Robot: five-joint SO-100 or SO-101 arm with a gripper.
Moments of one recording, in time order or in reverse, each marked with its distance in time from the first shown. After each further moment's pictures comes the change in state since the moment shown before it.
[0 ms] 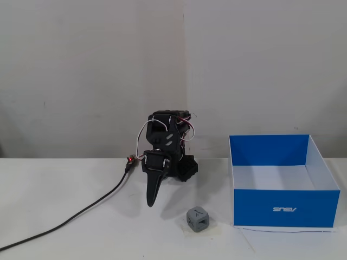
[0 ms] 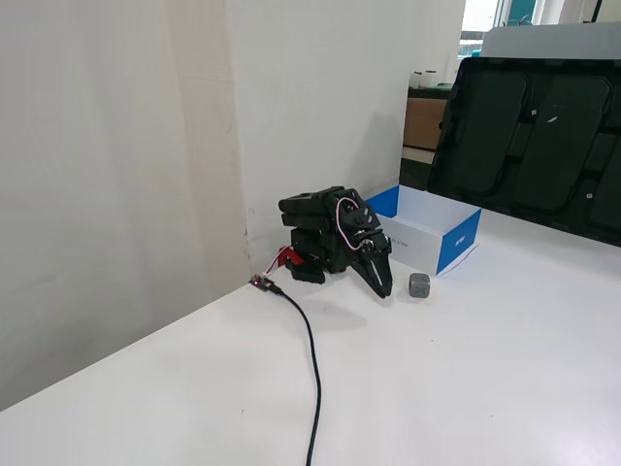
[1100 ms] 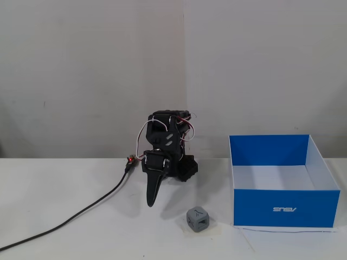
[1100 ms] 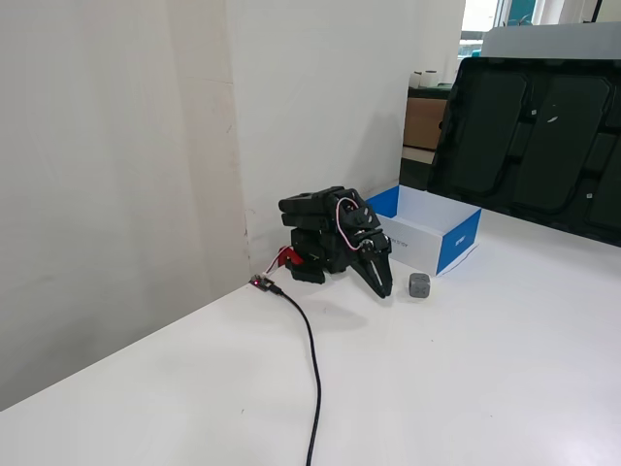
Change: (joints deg) arm 0.0 0.0 0.0 0.0 0.0
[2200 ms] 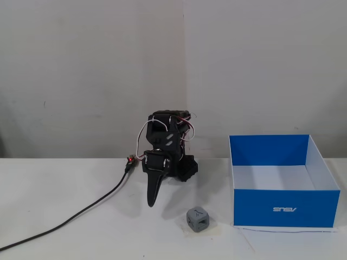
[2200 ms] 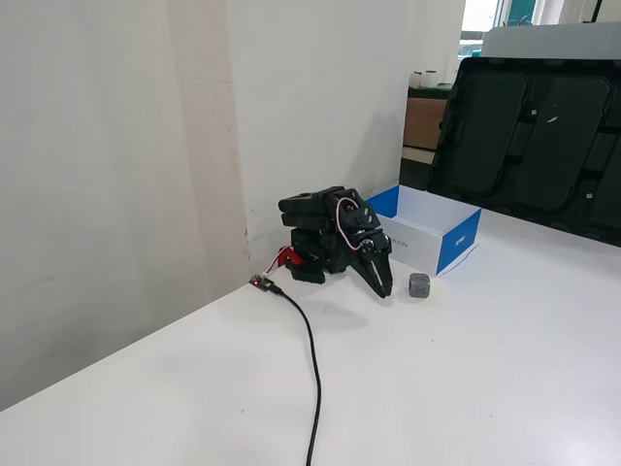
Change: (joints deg) arm -1.0 0.0 0.0 0.0 0.0
